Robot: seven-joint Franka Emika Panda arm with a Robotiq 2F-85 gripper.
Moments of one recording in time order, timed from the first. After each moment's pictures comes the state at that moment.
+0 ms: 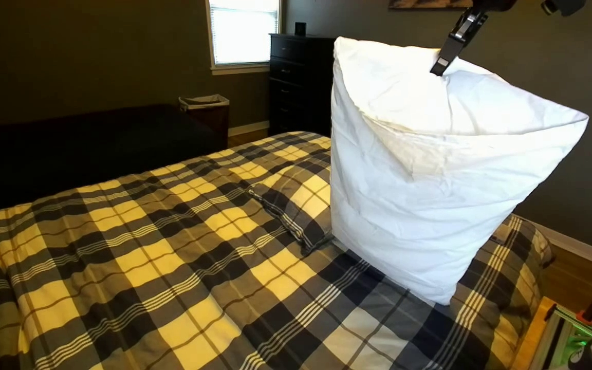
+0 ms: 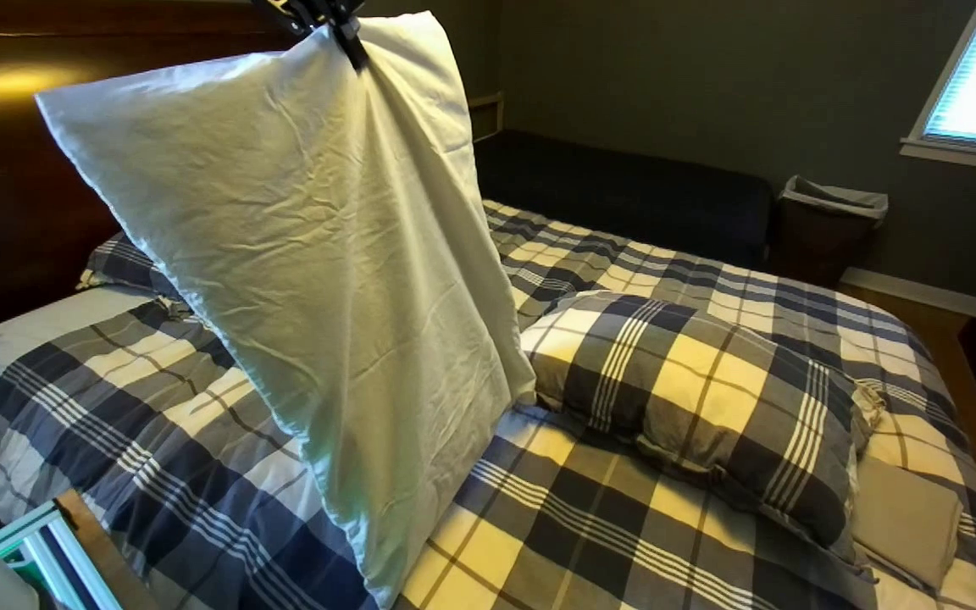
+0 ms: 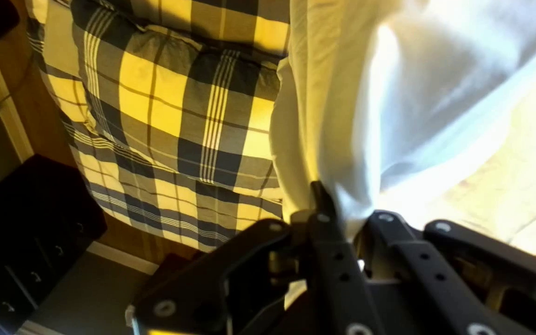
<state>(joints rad) 0.09 -0.69 0.02 -2.22 -0.24 1.95 -0.12</state>
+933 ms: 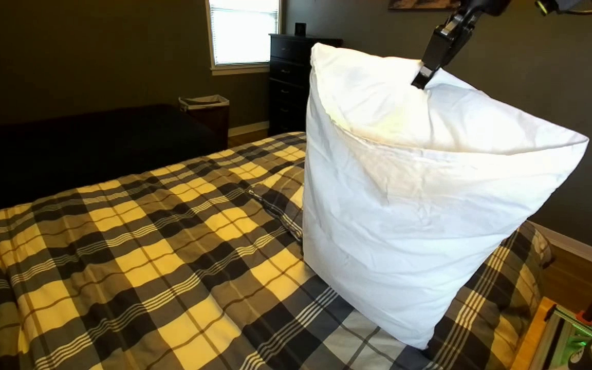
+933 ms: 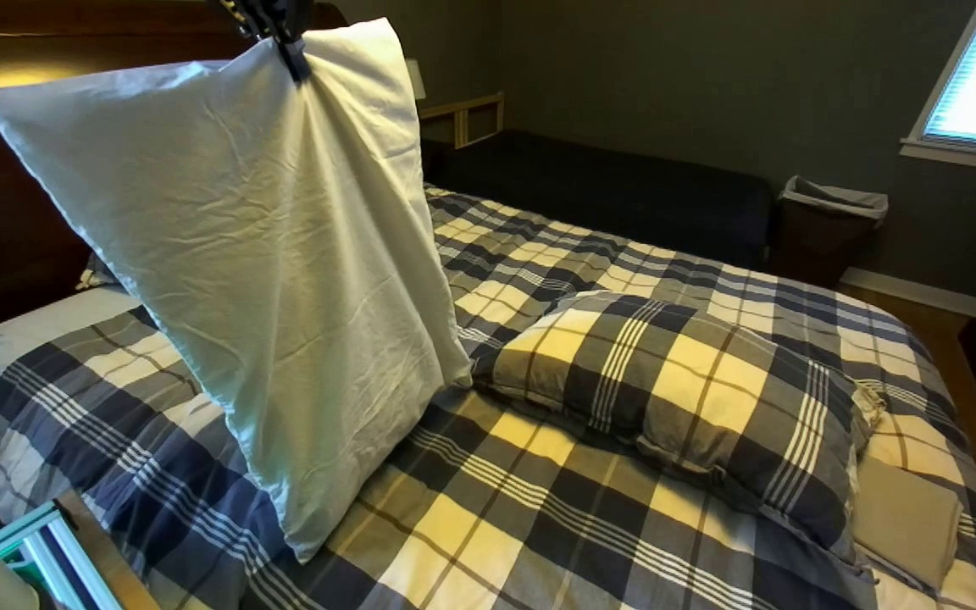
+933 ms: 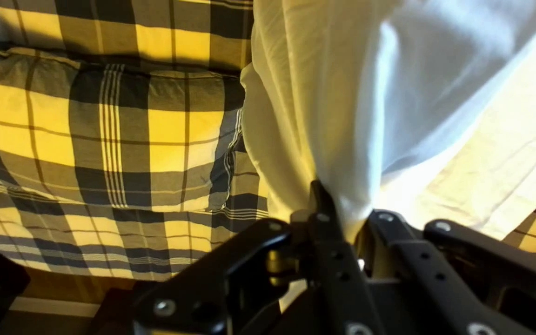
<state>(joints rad) 0.12 -0.68 0.05 -2.23 0.00 1.93 -0.04</state>
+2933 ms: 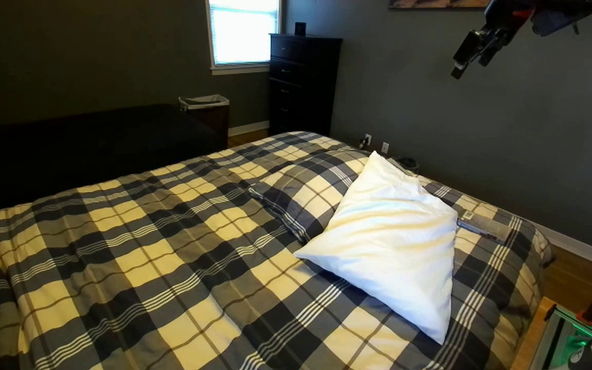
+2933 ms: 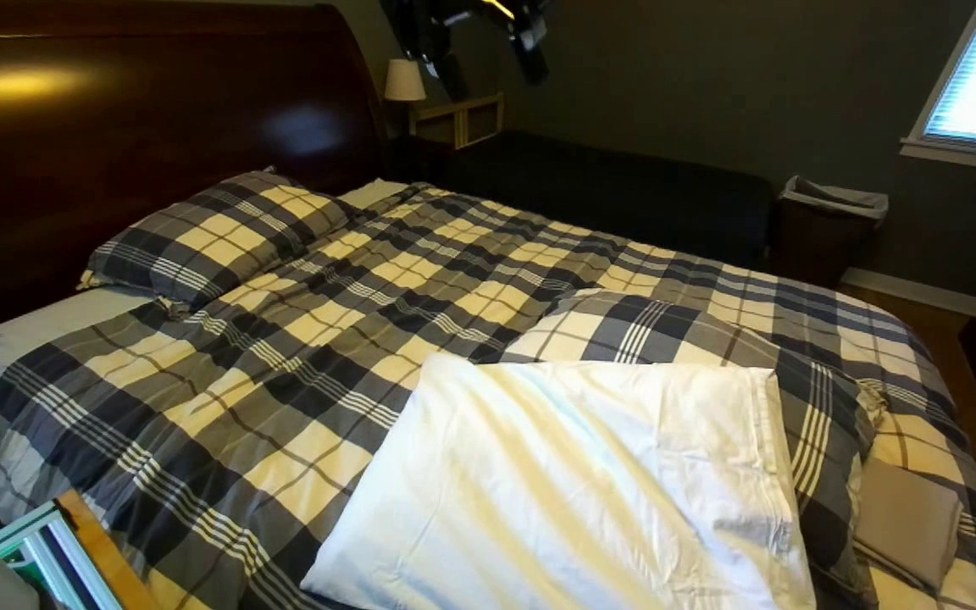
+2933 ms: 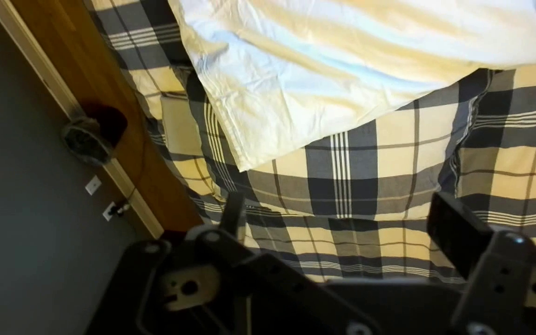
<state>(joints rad) -0.18 -0.60 -0.05 -2.21 -0.31 2.05 -0.03</state>
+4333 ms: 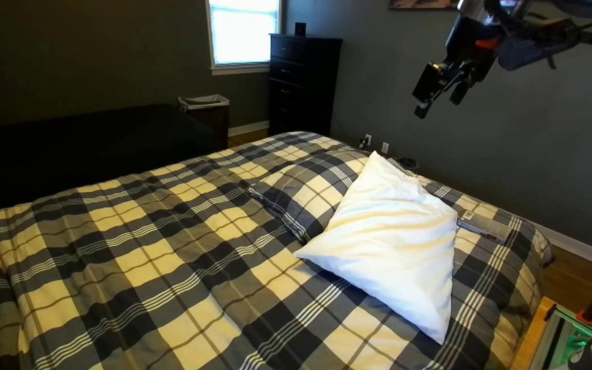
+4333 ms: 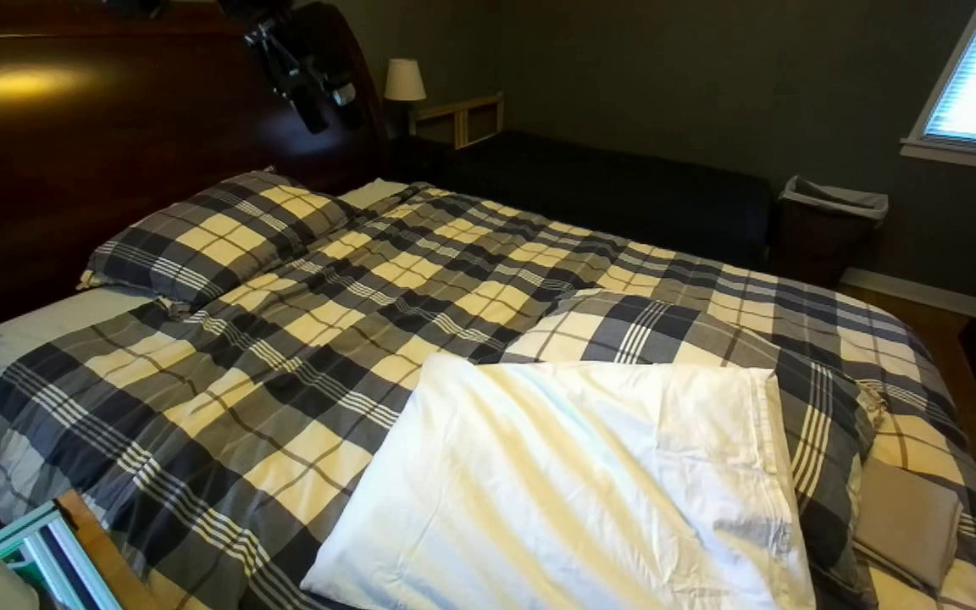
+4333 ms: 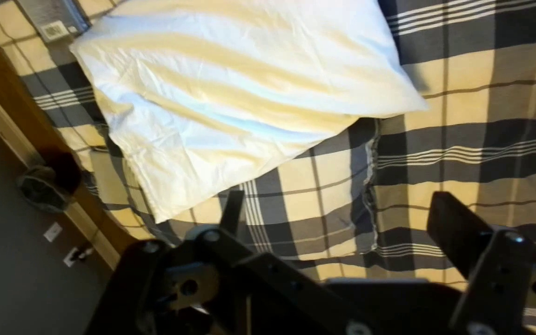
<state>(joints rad) 0.00 -0.68 0.15 -2.35 -0.24 1.95 0.36</state>
